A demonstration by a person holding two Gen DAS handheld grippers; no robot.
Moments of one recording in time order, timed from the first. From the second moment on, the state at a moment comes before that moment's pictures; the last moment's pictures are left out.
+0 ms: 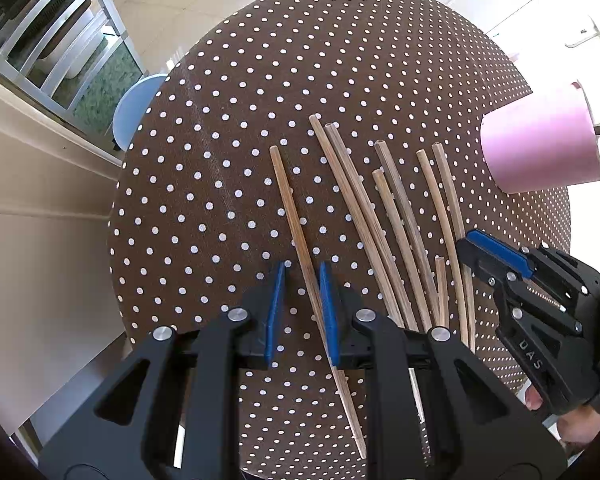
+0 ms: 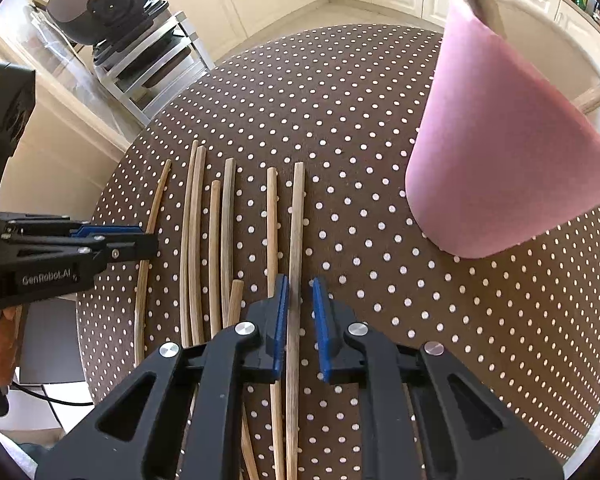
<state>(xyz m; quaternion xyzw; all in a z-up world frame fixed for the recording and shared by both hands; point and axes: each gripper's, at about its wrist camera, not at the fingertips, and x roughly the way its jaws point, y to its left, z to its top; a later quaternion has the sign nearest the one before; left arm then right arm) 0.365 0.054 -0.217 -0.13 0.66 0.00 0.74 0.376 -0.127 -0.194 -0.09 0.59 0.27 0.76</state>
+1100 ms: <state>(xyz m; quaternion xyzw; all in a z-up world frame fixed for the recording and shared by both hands) 0.354 0.044 -0.211 -0.11 0.66 0.01 0.74 0.387 -0.127 -0.197 -0.05 0.61 0.25 0.75</state>
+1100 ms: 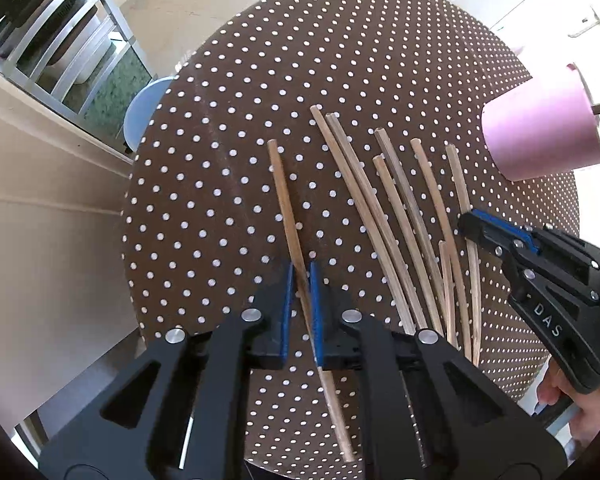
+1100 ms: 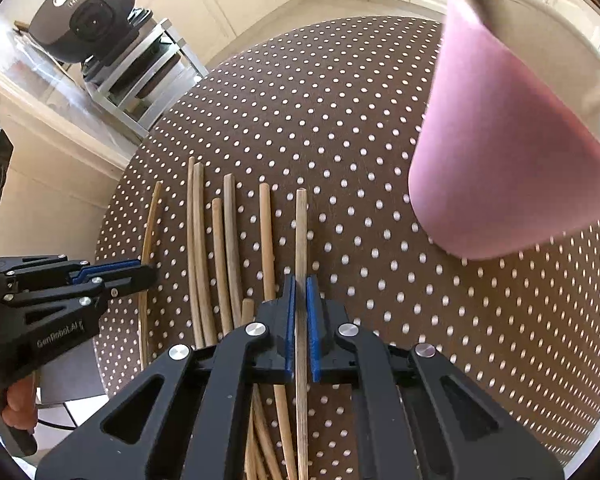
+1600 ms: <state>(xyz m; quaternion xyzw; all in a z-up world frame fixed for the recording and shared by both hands) 0.319 0.054 -0.151 -0.13 0.60 -0.06 0.79 0.345 -0.172 -0.125 0.02 0.53 0.27 0.81</state>
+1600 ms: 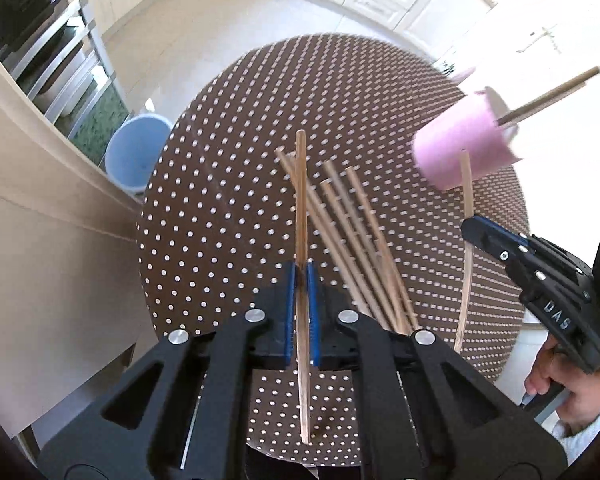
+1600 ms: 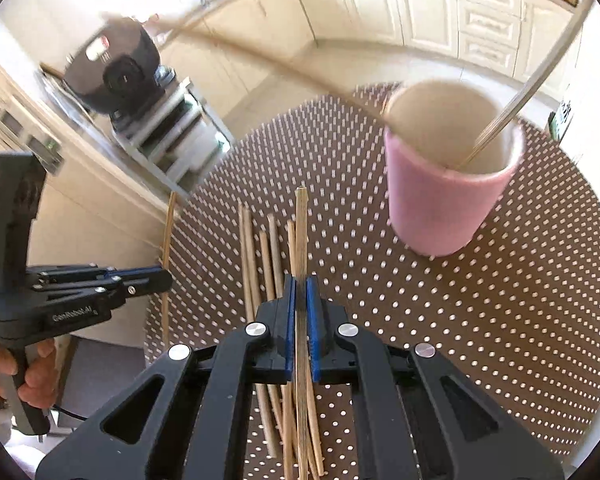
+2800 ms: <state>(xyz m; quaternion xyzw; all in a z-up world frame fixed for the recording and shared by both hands) 0.309 -0.009 -0.020 -0.06 0.47 -0.18 0.86 0.314 -0.219 -0.018 0.08 0.35 0.23 0.90</state>
